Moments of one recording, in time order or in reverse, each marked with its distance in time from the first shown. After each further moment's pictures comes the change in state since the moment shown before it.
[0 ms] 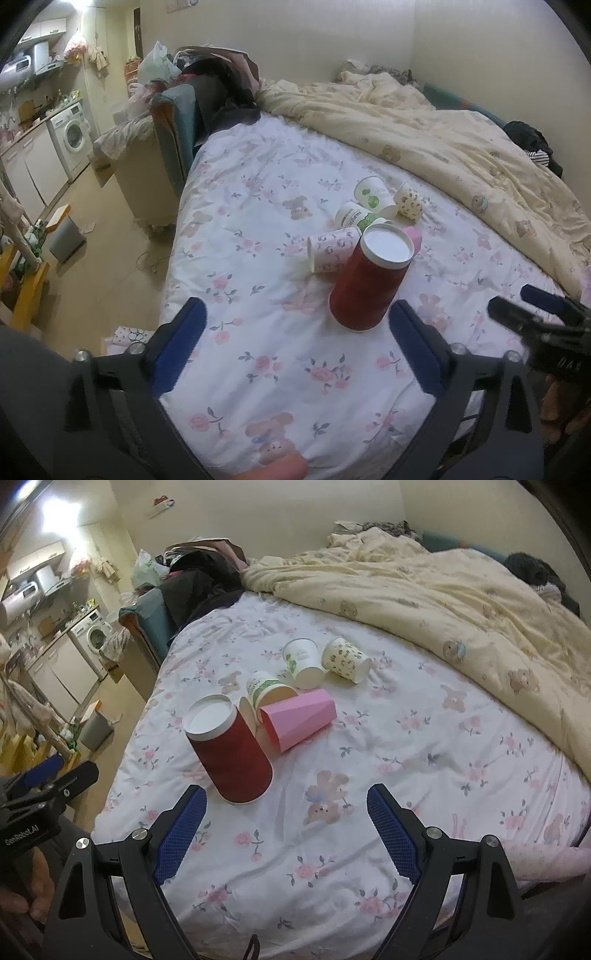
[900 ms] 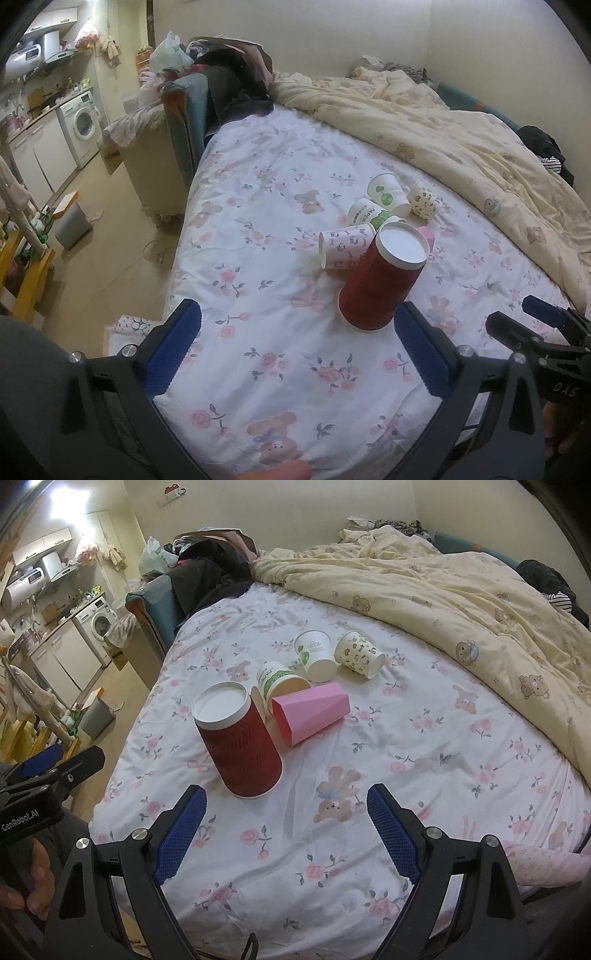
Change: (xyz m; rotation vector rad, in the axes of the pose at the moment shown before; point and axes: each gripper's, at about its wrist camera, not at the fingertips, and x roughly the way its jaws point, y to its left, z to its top) left arm 0.009 0.006 0.000 -0.035 0.029 0.035; right arm 0.009 0.010 -0.003 -0.025 0.019 0.007
